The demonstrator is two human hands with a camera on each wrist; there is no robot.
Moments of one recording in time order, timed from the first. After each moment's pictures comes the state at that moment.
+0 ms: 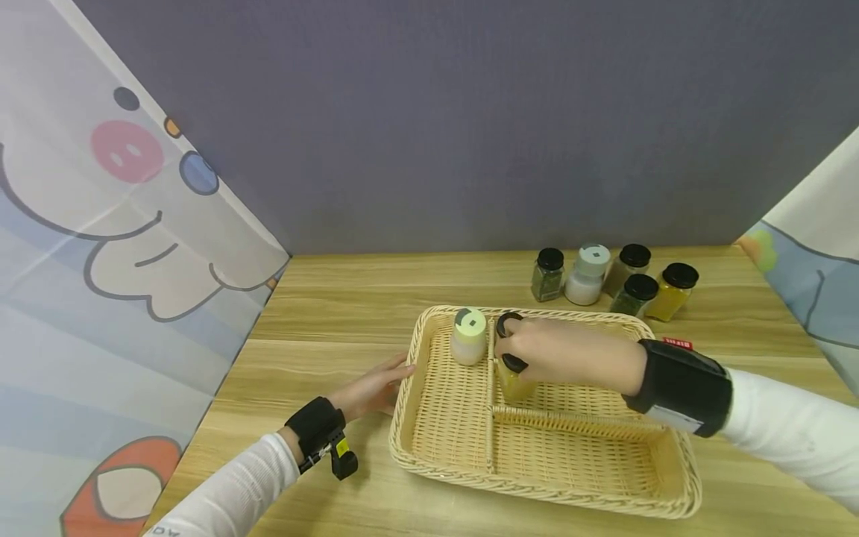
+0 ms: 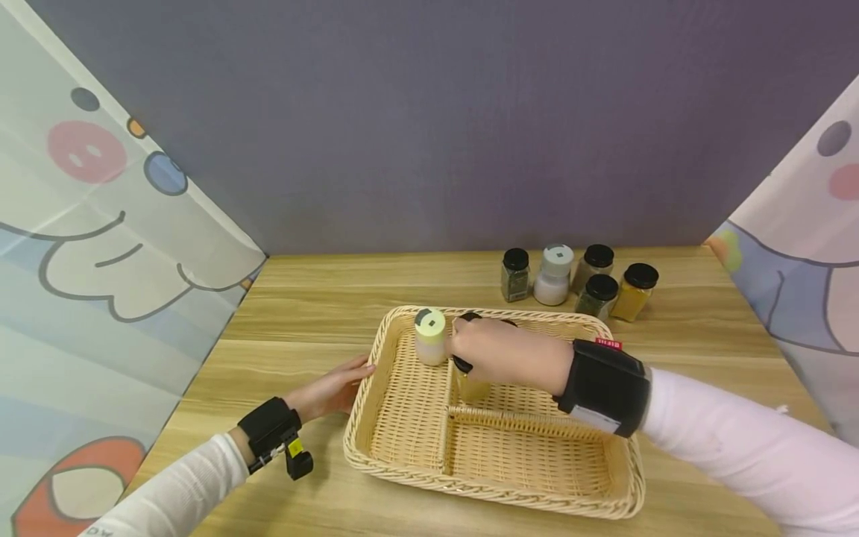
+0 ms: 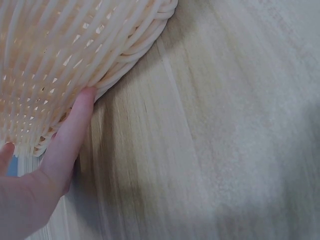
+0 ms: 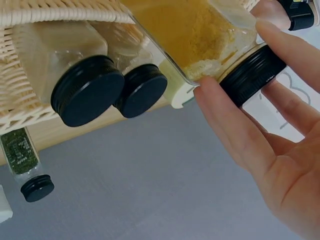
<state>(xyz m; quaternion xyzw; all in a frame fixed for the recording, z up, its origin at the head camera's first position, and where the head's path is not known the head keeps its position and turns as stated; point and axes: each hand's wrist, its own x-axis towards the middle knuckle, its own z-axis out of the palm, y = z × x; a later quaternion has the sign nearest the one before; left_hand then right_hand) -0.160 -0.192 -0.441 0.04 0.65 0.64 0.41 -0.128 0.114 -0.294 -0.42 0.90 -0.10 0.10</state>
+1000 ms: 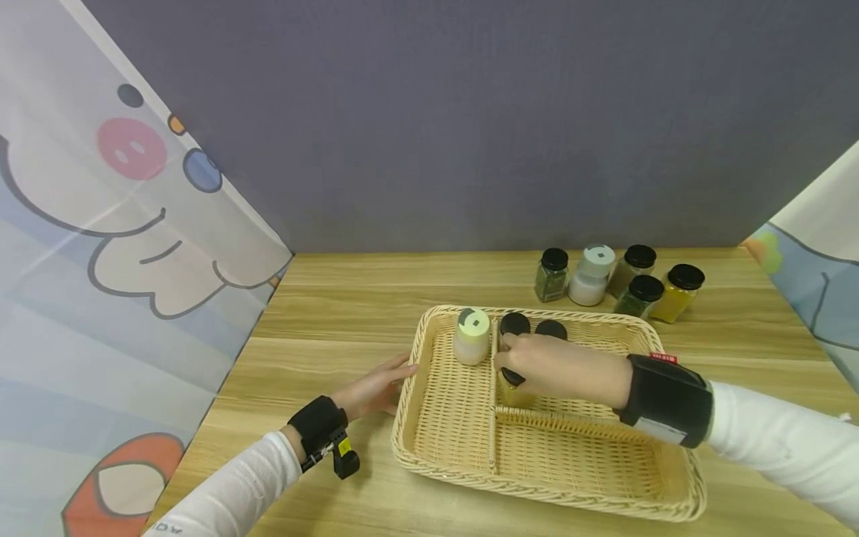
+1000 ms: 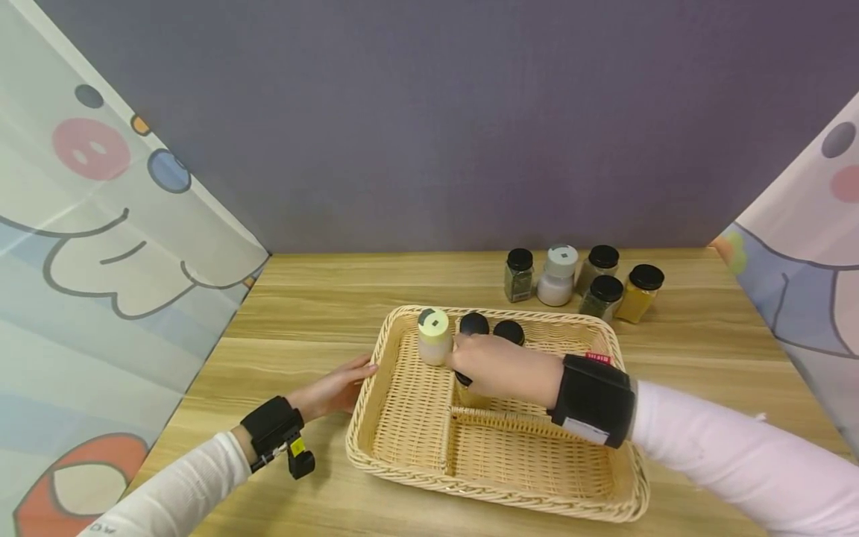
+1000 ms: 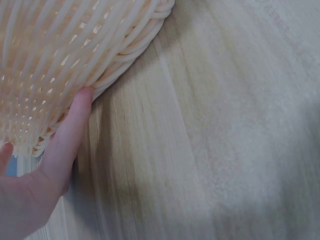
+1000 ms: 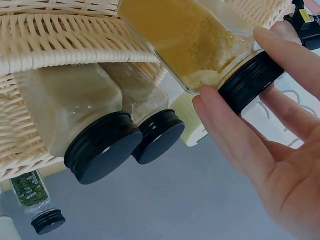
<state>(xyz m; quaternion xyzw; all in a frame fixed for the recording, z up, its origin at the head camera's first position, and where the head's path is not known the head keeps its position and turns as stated) -0.160 -0.191 -0.441 0.03 0.65 0.64 0.41 -0.128 0.105 -0.320 -0.43 0.90 -0.06 0.09</state>
